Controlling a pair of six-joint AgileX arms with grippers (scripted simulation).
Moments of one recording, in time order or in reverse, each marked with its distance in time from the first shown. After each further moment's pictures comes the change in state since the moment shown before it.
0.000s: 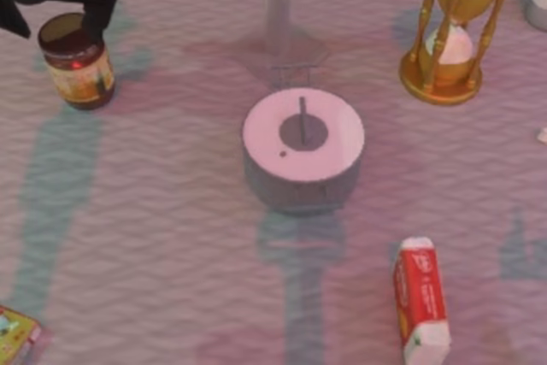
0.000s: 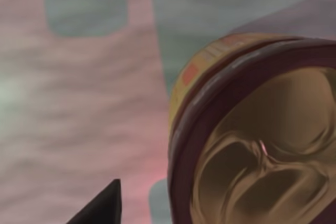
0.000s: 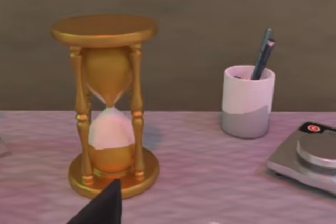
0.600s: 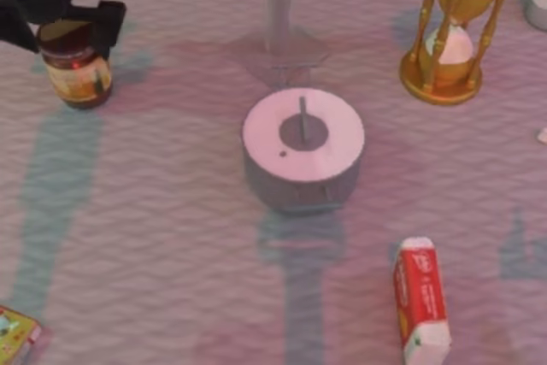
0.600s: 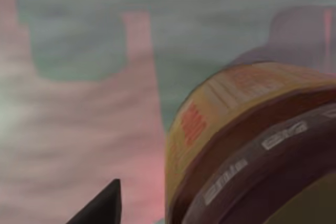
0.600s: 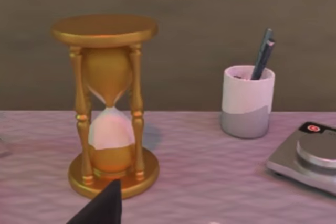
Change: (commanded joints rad) left arm -0.002 0.023 -0.110 0.138 0.000 -0.002; right arm 0.000 0.000 0.000 0.000 0.000 0.000
